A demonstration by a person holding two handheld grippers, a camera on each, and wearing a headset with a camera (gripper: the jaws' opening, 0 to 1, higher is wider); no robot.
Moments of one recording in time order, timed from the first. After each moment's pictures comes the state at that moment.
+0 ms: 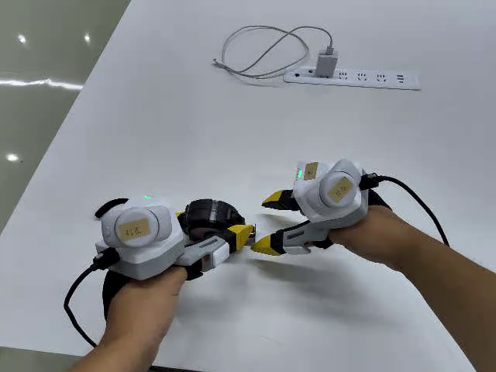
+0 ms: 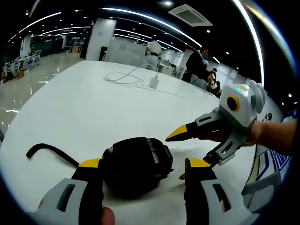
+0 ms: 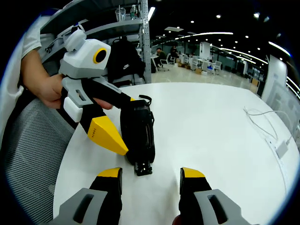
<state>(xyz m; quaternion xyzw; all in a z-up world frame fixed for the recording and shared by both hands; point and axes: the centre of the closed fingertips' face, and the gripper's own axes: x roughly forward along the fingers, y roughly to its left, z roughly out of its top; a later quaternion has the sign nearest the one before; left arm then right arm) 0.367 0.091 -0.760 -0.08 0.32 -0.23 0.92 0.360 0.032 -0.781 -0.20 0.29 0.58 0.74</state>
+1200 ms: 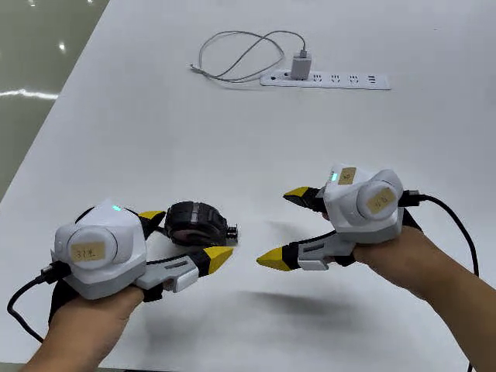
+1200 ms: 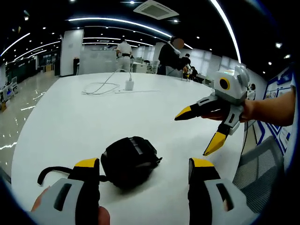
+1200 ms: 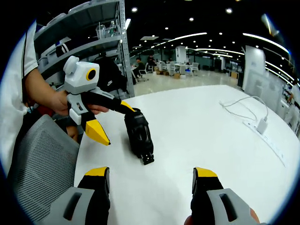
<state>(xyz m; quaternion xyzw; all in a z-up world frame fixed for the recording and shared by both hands) 0.342 0.092 -0.736 0.02 0.28 -0.34 0.90 0.334 -0.013 -0.742 -0.12 0.28 0.51 0.80</state>
